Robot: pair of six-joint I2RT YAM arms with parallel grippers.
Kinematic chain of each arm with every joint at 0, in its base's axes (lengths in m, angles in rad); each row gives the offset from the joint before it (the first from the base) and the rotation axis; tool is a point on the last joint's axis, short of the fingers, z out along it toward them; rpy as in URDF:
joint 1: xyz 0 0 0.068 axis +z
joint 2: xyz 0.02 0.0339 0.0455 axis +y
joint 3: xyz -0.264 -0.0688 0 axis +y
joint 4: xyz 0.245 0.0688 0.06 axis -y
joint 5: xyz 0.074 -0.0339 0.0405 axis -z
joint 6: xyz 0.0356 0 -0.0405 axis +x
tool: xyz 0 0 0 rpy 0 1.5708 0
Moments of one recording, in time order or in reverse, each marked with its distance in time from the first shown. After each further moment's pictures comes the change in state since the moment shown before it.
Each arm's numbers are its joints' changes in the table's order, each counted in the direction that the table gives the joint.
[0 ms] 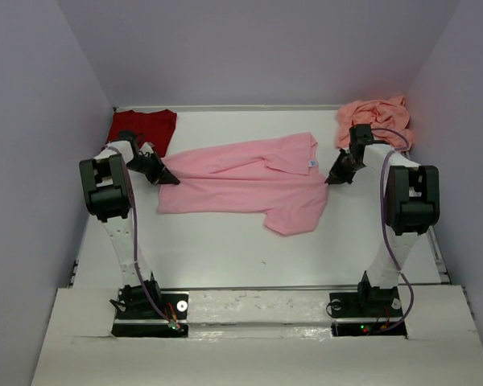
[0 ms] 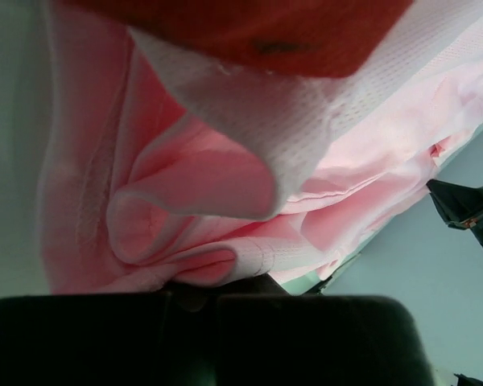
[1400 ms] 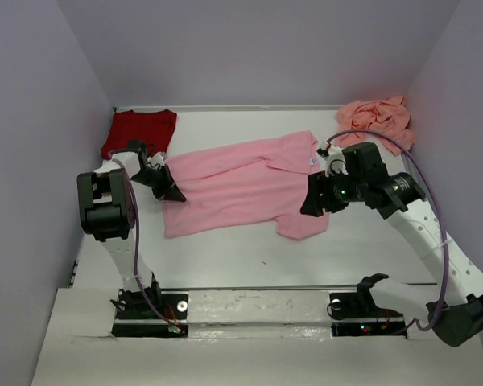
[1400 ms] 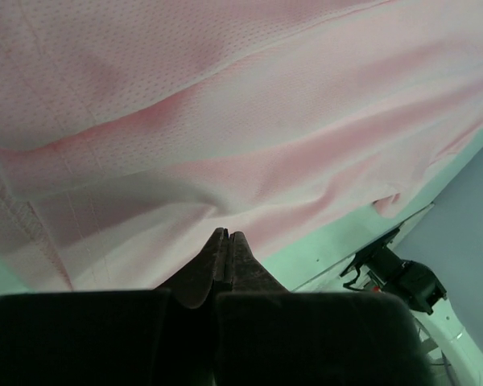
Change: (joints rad) left arm -0.087 -0.300 0.319 -0.008 -0.053 0.148; right arm 0.410 -0.863 0.182 -0.340 -0.175 -0.371
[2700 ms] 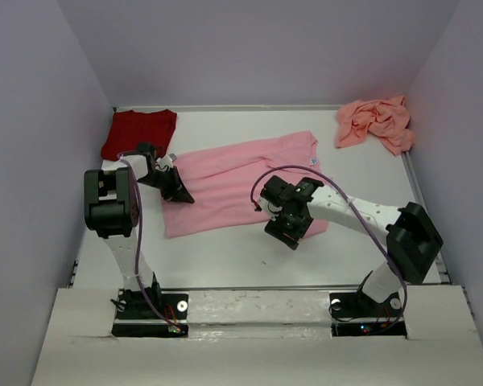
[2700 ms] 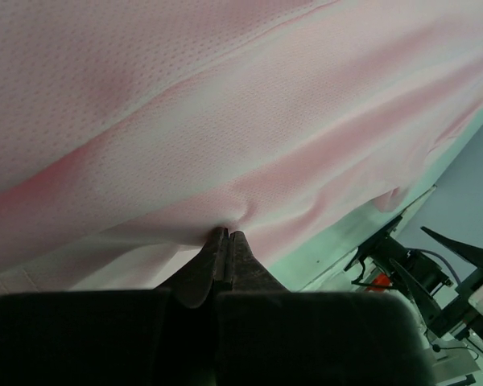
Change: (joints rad) left arm -0.052 0.030 0.042 0.103 0.067 0.003; right arm 0.461 0.502 -0.012 -0.095 0.440 -0.325
